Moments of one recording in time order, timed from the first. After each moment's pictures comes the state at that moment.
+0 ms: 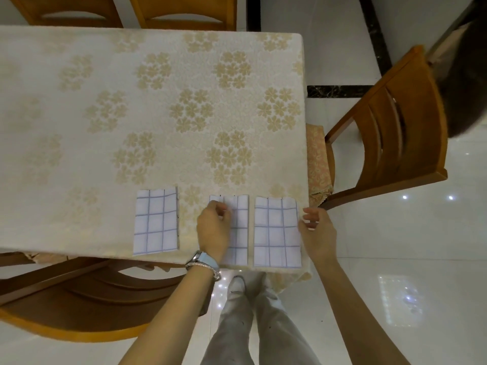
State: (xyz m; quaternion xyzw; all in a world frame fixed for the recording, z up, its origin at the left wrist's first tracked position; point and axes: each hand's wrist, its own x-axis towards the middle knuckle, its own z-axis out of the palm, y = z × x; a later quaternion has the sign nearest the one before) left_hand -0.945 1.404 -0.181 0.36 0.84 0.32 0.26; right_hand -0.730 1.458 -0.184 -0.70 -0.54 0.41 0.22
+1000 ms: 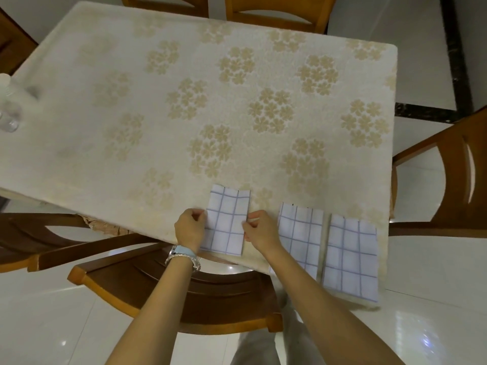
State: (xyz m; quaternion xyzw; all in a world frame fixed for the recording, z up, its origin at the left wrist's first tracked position) left_hand -1.145 1.326 -0.204 0.17 0.90 0.31 0.27; right_hand -0.995 1.407 -0.205 -0.55 -0.59 0.59 0.04
